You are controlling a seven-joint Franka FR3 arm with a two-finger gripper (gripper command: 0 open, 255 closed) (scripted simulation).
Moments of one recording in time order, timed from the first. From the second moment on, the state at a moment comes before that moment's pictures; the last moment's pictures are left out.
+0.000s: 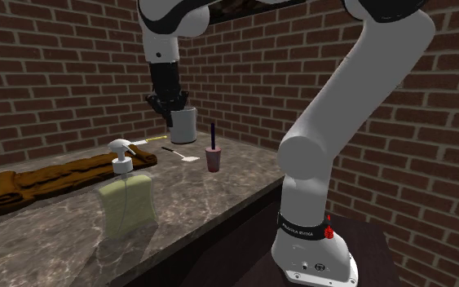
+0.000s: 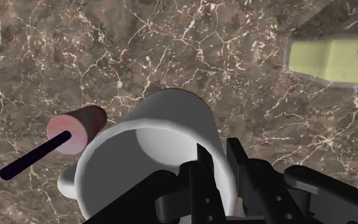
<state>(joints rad) -0.10 -0.52 0.17 -2.34 0.02 1.79 0.32</state>
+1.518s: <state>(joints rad) -0.06 -0.17 0.35 -2.16 0.00 1.96 0.57</state>
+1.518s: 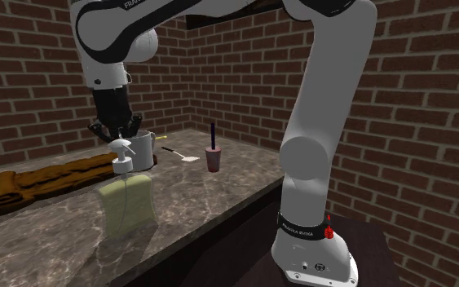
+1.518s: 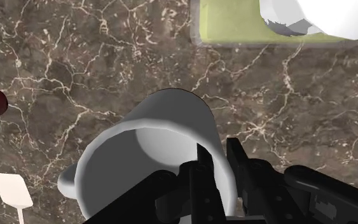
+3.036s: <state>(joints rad) -0.06 -0.05 0.36 -2.31 -0.04 2.21 0.61</state>
